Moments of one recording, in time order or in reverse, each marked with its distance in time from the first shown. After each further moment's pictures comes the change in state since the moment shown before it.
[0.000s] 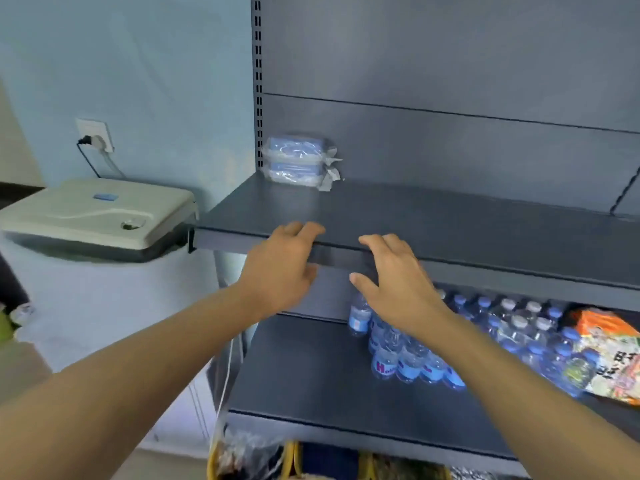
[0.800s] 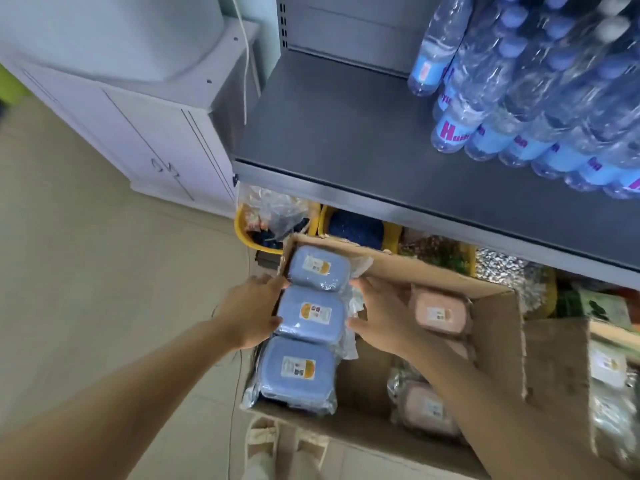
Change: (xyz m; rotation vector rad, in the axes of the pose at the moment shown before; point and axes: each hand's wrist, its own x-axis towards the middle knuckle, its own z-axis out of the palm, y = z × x) left_hand -0.297 -0.063 0.331 0.000 -0.857 -0.401; right_hand -0.273 0.128 0.335 0.158 -0.928 0.161
